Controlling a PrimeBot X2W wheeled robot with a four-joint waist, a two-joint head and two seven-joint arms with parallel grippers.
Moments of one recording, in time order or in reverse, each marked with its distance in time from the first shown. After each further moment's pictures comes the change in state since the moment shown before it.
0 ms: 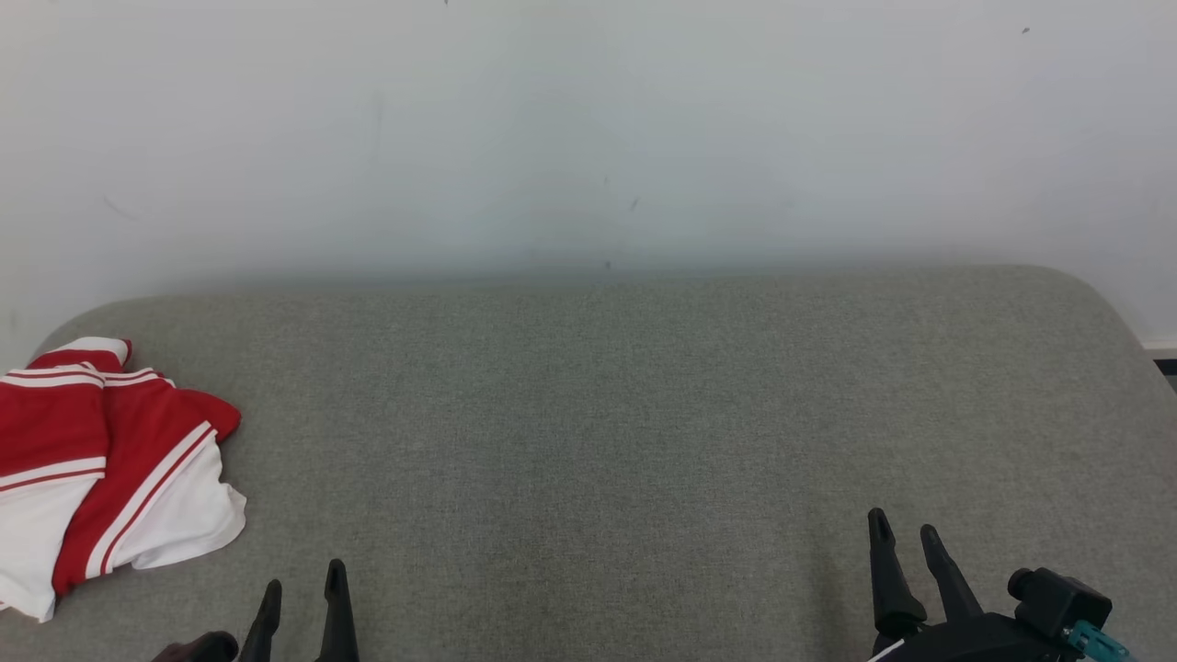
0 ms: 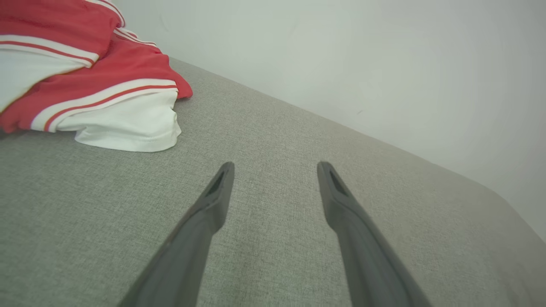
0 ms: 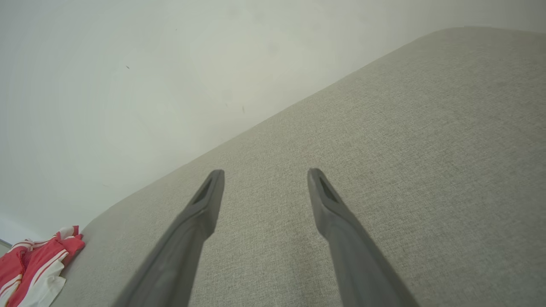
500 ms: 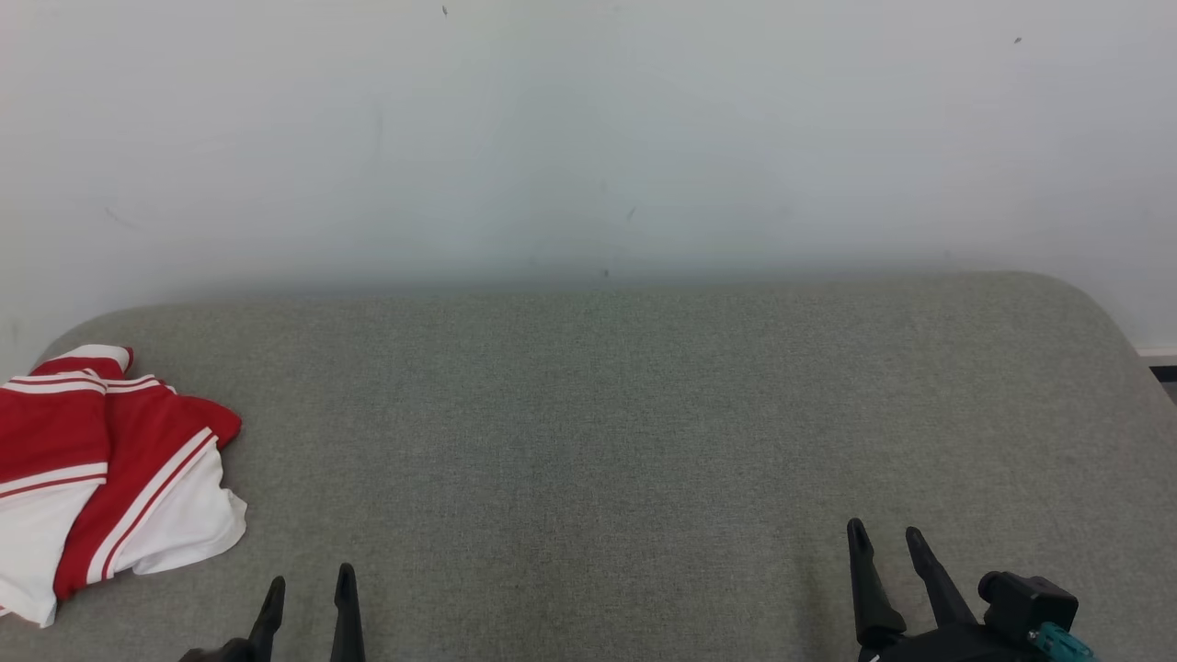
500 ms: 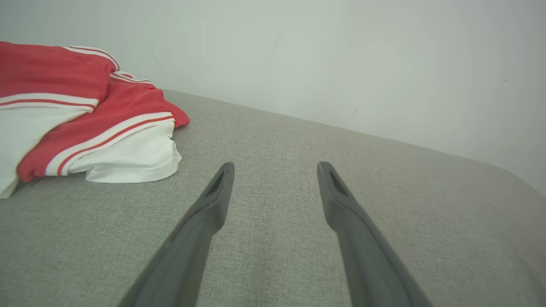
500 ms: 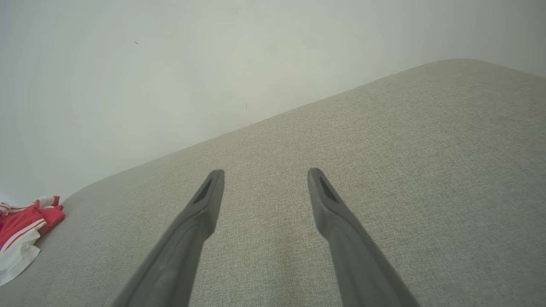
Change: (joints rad) left arm 0.026 0.013 -0.021 -0.034 0.136 0.007 -0.035; right arm 0.000 -0.001 0.023 0.023 -0.148 0.000 -0.032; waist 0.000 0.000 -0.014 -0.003
